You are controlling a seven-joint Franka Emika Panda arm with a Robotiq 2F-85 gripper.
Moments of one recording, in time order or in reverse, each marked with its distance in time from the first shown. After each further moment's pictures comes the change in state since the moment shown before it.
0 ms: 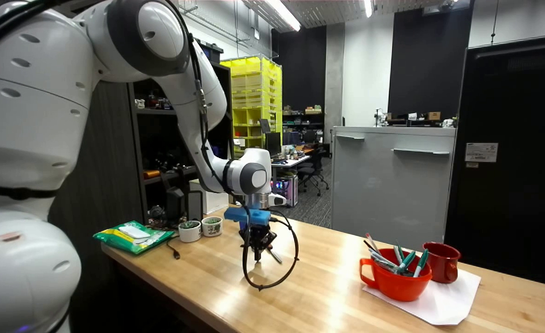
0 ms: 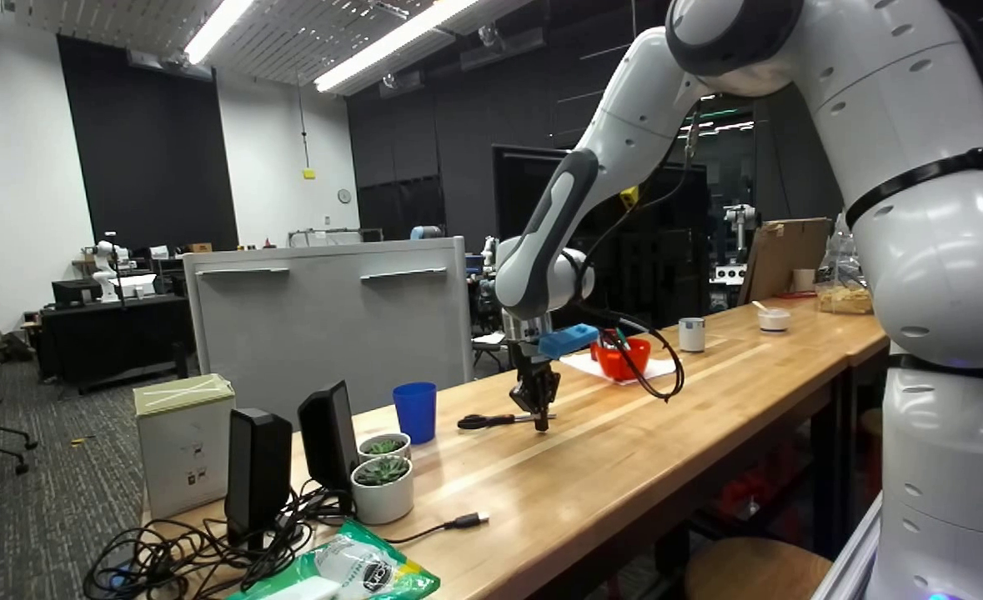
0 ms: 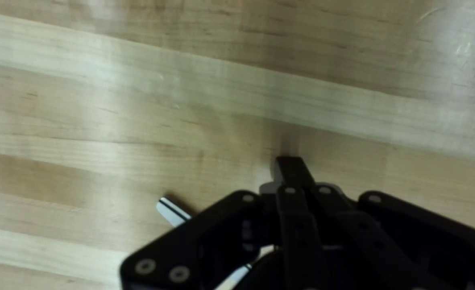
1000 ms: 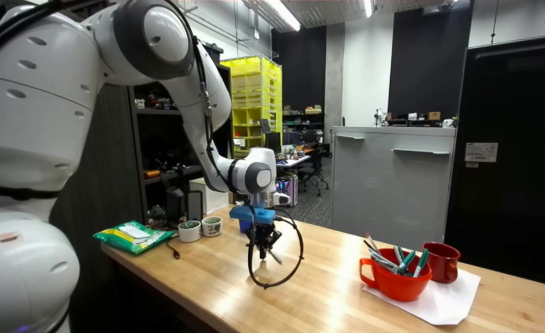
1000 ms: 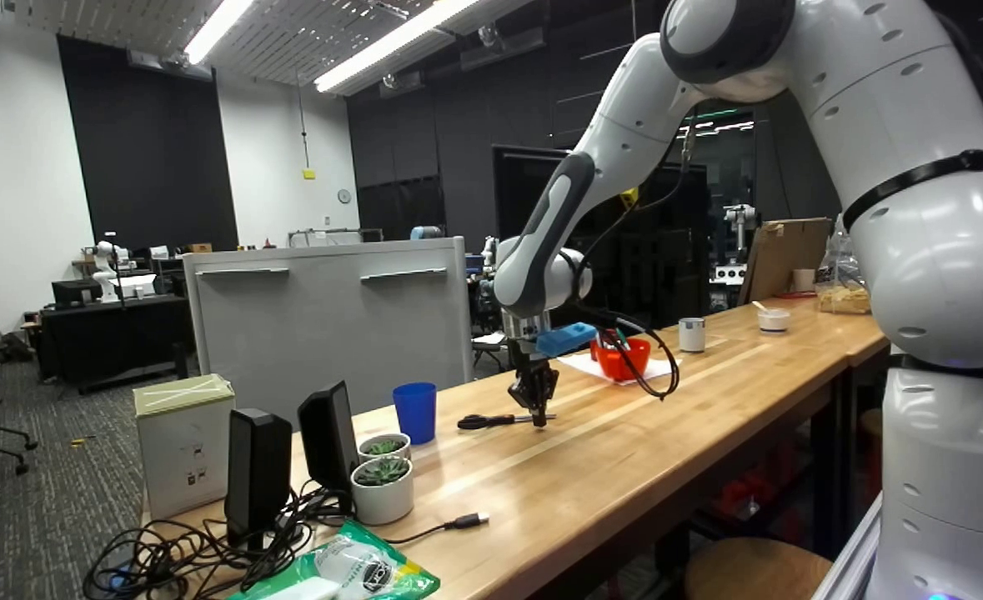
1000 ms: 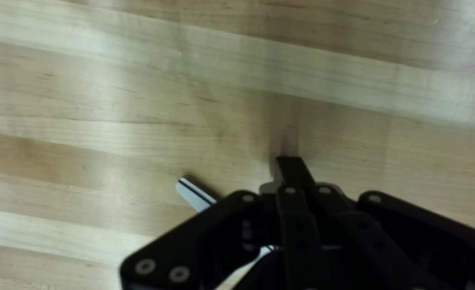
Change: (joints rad) arm -0.017 0.026 -0.001 0.043 0.000 -0.004 0.000
